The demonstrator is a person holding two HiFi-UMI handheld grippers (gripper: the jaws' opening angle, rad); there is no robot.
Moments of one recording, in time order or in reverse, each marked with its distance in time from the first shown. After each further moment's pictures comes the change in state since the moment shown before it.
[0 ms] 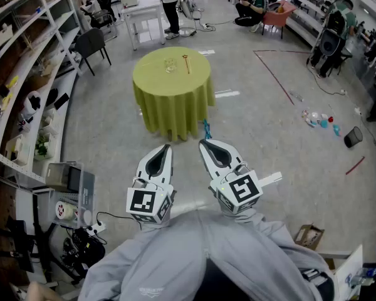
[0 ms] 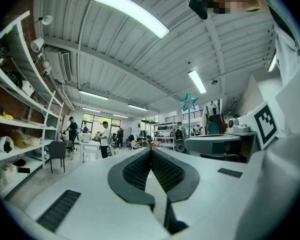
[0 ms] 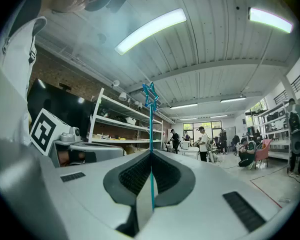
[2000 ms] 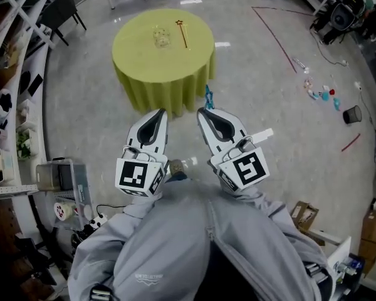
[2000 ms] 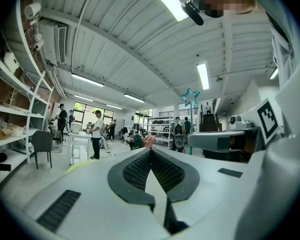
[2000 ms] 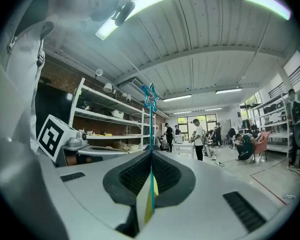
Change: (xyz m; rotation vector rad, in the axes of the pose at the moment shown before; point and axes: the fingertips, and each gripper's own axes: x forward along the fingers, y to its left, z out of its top) left arm 0.266 0.210 -0.063 -0.045 0.070 -0.116; right arm 0.275 -0.165 -0.064 0.056 0.041 -0.064
